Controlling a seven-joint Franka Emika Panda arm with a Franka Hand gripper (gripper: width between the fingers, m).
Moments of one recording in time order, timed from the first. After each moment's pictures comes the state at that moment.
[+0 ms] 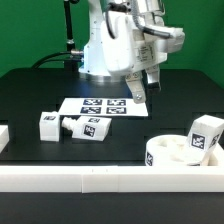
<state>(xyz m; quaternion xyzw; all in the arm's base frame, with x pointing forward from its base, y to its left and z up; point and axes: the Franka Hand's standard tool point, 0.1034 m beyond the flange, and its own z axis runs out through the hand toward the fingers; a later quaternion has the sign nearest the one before) 0.583 0.040 0.107 -0.56 0.82 0.02 0.15</state>
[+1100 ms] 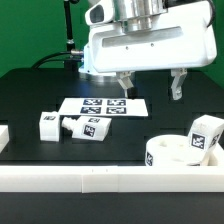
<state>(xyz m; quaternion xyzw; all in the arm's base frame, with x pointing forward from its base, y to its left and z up) 0.588 0.043 0.106 -0.94 0.31 -0.05 0.09</state>
